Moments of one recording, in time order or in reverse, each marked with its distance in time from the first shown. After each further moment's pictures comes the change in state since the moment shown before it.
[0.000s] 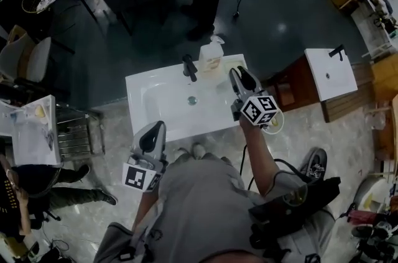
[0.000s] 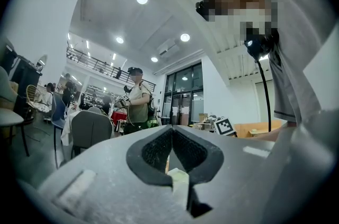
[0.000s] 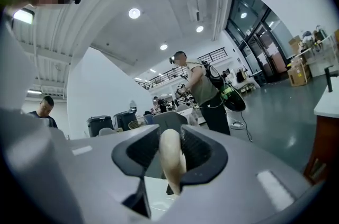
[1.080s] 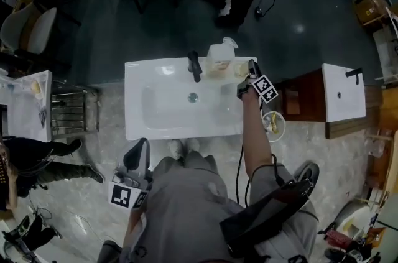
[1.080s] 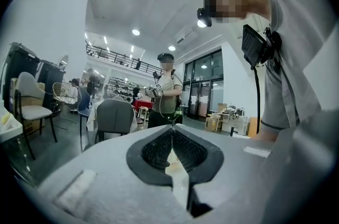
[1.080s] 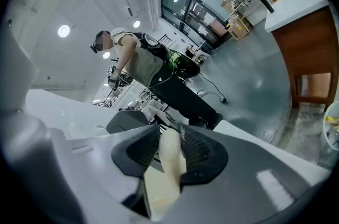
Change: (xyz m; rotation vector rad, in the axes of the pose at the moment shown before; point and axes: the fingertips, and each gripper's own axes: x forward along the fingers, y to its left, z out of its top) left arm -0.026 0.020 -0.047 -0.039 0.200 0.253; right arm 0.100 -0.265 -0.174 0.548 0.040 -0.326
